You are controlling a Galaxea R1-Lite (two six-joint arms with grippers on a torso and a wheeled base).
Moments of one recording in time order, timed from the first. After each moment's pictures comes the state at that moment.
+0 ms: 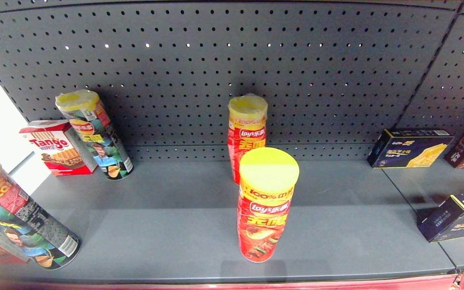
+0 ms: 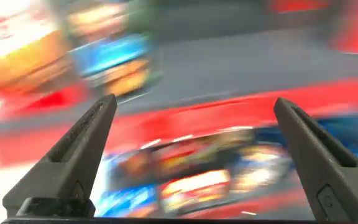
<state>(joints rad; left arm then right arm) 0.00 0.00 0.00 -0.03 -0.05 0.04 -0.08 0.08 0.00 0.00 -0.05 -0.02</state>
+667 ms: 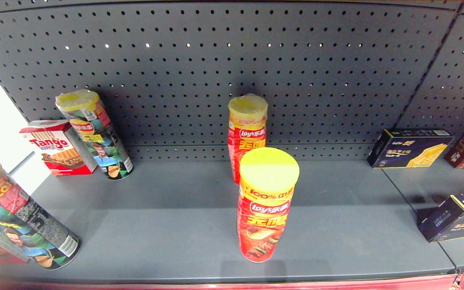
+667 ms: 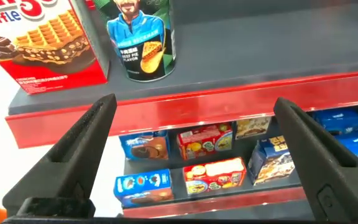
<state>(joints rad) 0.00 0.00 0.00 0.01 -0.06 0.08 -0.06 0.08 0.00 0.00 -0.02 -0.04</state>
